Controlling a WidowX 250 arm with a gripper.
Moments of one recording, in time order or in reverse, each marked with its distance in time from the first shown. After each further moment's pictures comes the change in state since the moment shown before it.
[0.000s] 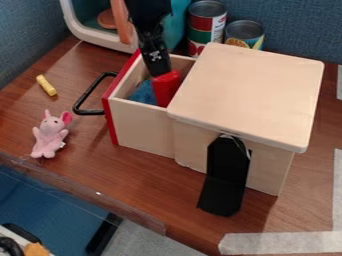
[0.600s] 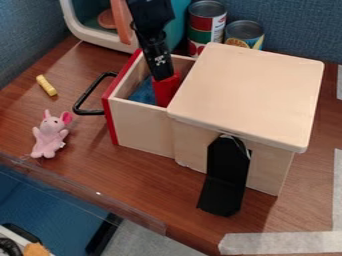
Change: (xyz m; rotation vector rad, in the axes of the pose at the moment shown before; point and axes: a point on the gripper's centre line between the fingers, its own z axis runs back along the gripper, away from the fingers) arm -0.004 0.010 -0.021 -0.020 0.031 0.058
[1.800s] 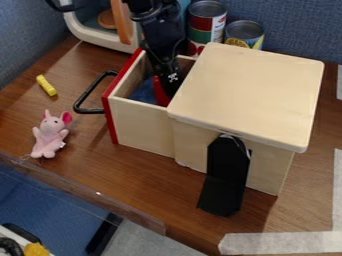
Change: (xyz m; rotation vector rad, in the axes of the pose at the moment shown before) arm 0.004 -0.004 -0.025 0.009 0.013 0.038
